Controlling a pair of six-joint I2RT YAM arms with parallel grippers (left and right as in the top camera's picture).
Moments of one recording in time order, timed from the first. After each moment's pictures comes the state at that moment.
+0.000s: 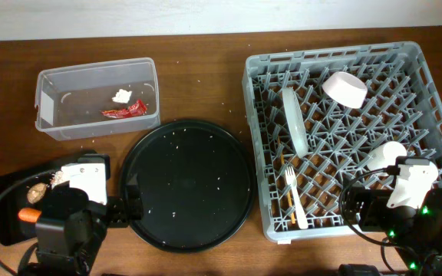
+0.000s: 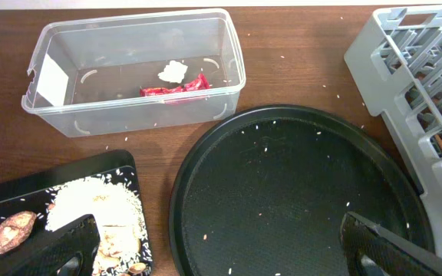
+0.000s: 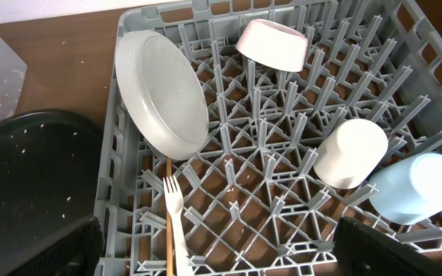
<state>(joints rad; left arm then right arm) -0.18 0.63 0.99 -0.98 -0.11 -0.11 -0.09 0.58 1.06 -1.12 -0.11 0.06</state>
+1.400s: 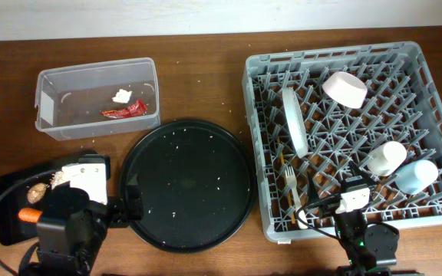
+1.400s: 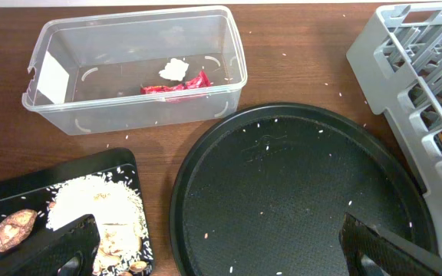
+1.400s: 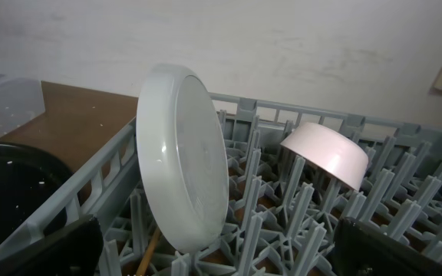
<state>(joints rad) -0.18 0.63 0.99 -0.98 -0.12 -0.11 0.04 0.01 0.01 -0.06 -0.14 -0.11</state>
